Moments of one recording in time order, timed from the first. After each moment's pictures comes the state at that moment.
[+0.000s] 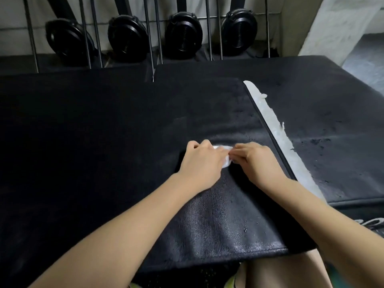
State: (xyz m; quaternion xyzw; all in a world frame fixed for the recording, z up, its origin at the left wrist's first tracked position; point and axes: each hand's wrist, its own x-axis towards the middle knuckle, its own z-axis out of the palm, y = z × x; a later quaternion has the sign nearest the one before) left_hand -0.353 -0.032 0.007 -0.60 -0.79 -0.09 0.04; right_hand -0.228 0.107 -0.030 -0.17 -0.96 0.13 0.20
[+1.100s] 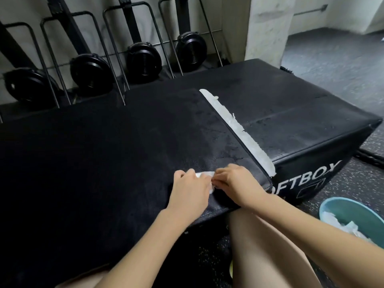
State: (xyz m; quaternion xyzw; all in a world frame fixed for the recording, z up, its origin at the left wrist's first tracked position) left_hand -0.268 -0.121 0.004 -0.65 -0.74 -0.07 0.13; right_hand -0.132 0.002 -0.034 -0.21 -0.94 0.16 0.21
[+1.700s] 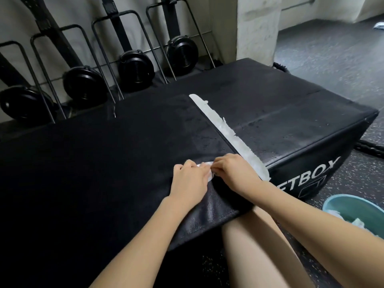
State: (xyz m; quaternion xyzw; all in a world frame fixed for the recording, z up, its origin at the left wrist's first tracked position) left_hand -0.281 -0.054 -0.005 -0.65 -0.74 -0.11 0.11; right_hand -0.143 0.064 -0.032 -0.26 -0.93 0.12 0.22
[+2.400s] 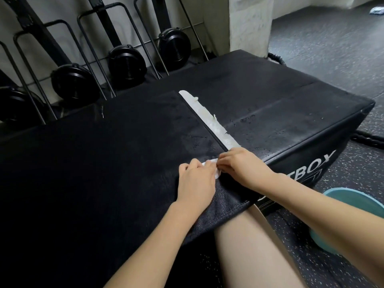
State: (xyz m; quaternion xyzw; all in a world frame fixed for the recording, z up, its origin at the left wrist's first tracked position) left_hand -0.241 -0.031 -0.007 -0.65 -0.73 -0.16 0.14; right_hand -0.103 0.096 -0.021 -0.20 -0.96 0.11 0.19
